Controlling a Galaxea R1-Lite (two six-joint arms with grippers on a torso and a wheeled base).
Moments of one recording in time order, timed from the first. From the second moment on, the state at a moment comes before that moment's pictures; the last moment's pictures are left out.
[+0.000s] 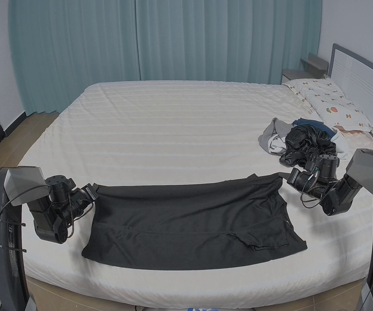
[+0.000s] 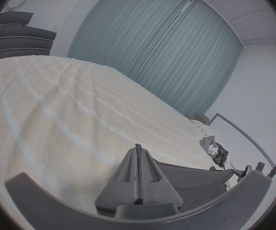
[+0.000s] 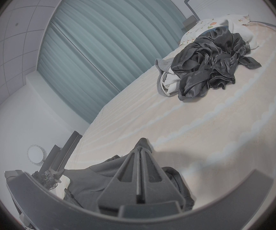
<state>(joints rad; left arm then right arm) 0.06 2.48 -0.80 -1.43 -0.21 -0.54 -0.02 2.45 -1.05 -1.08 0.41 0.56</state>
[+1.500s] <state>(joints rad) 0.13 2.47 -0.43 -1.55 -0.41 -0.01 -0.05 2.36 -0.58 -1.19 0.46 0.26</state>
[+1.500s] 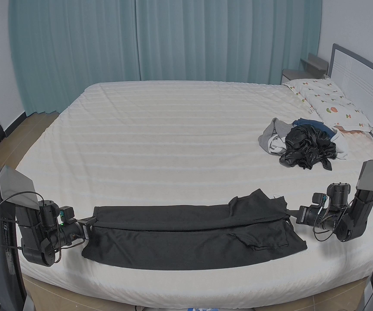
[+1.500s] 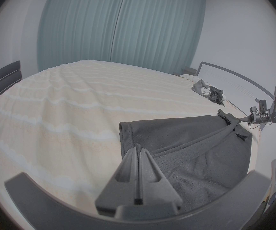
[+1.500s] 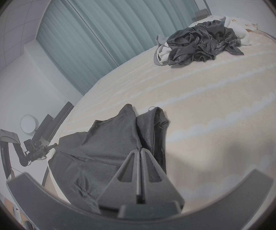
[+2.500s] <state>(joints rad) 0.15 2.47 -0.39 -1.55 -0.47 0.03 -0.07 2.36 -0.57 -1.24 0.47 0.32</state>
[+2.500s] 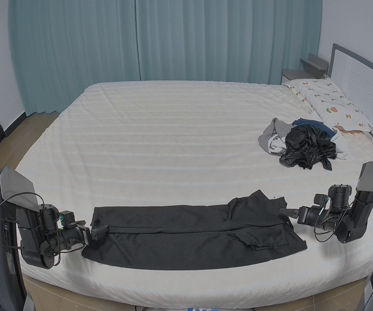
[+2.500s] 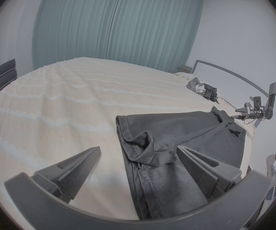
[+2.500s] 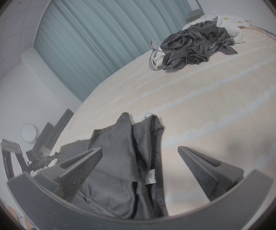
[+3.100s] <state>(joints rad) 0.15 2.34 -0.48 -1.42 -0.50 -0.40 -0.05 2.31 -0.66 -1.24 0.49 0.66</state>
